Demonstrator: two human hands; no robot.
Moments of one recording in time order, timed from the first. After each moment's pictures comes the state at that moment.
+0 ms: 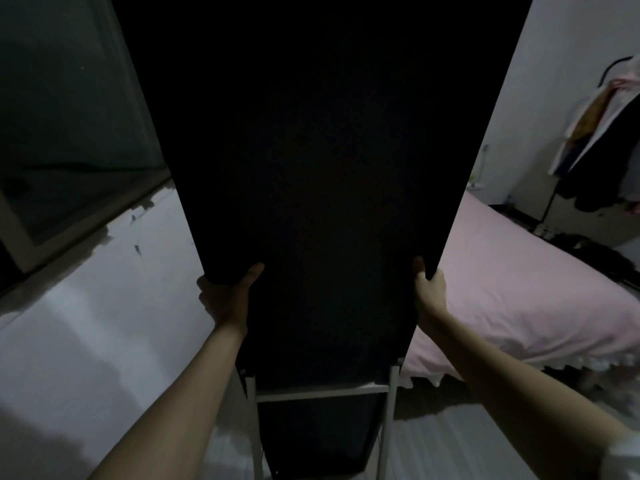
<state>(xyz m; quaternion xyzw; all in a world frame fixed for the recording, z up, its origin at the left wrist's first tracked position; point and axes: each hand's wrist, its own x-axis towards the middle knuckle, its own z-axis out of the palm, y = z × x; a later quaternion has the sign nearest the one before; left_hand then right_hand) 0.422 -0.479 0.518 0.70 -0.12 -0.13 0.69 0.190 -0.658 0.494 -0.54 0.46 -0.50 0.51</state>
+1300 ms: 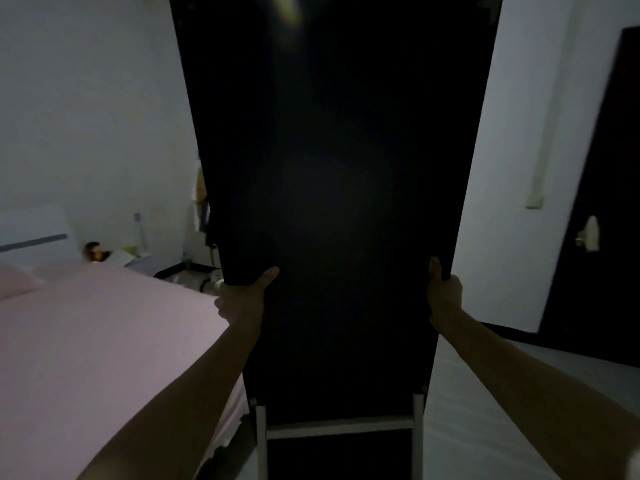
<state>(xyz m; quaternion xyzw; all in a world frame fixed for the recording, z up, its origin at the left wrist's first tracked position) -0.182 -0.831 0.608 0.49 -0.48 -0.46 0.57 -0.450 -0.696 0.612 -0.20 0.66 -0.71 0.14</state>
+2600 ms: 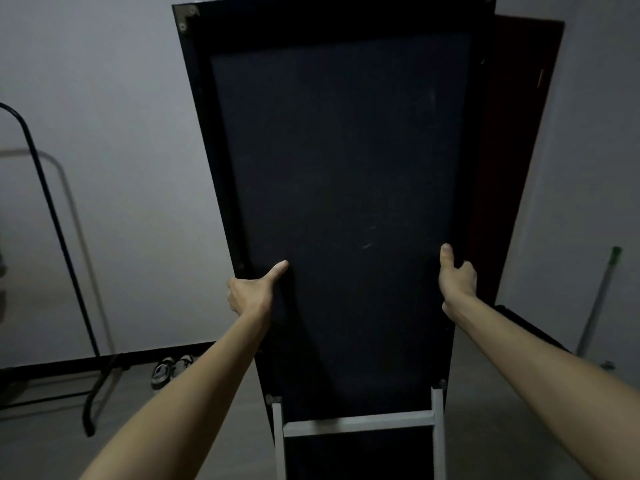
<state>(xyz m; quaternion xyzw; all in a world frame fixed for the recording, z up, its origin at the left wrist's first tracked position) -0.913 -1.068 0.592 0.35 -0.60 -0.61 0.38 -1.019 -0.804 0.622 0.06 0.70 -0.70 -0.10</state>
